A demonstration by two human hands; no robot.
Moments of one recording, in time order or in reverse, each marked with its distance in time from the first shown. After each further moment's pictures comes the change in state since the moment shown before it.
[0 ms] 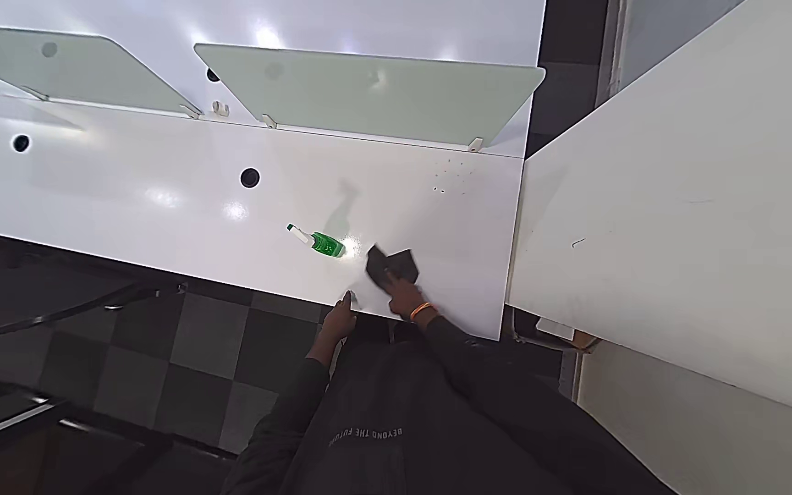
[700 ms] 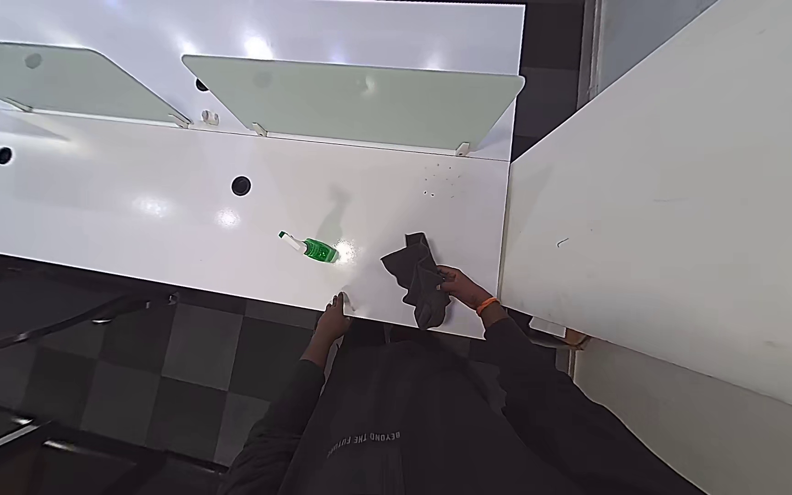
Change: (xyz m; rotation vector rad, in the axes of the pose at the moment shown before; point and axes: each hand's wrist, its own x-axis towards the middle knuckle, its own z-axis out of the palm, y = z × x) left_hand 0.009 0.000 -0.008 -0.007 0.024 -0.012; right_hand -0.077 0.136 -0.063 1.236 0.132 -0.064
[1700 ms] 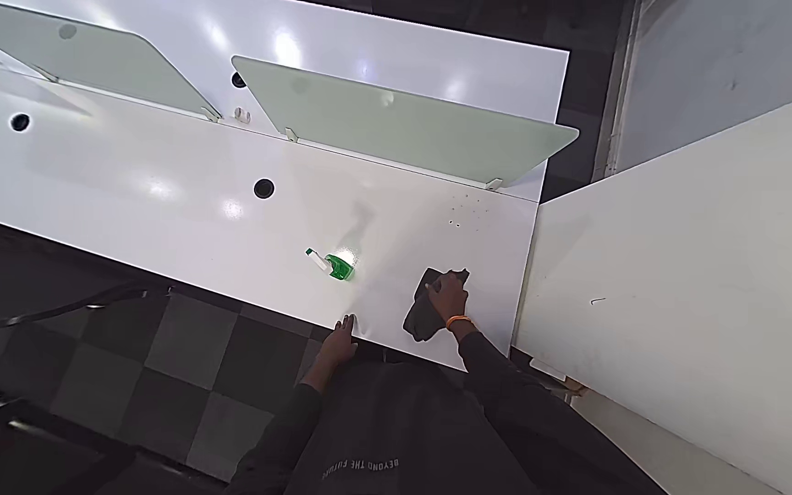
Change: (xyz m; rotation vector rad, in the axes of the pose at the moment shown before) left_hand 0.007 -0.023 -0.008 -0.048 -0.106 0.060; right_hand 0.102 -0.019 0.063 -1.123 0.553 0.202
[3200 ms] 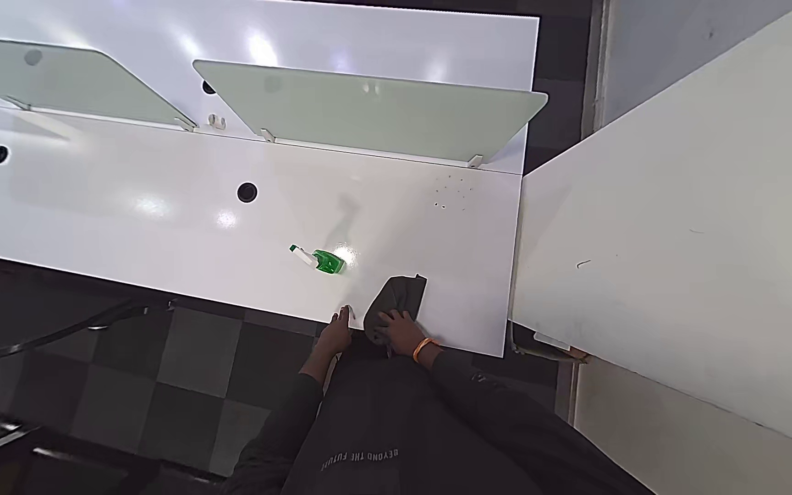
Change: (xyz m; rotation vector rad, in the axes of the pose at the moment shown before) left_hand -0.003 0.008 -0.008 0.106 -0.036 -0.040; right_hand -0.118 -0.039 0.084 -0.326 -0.547 -0.750
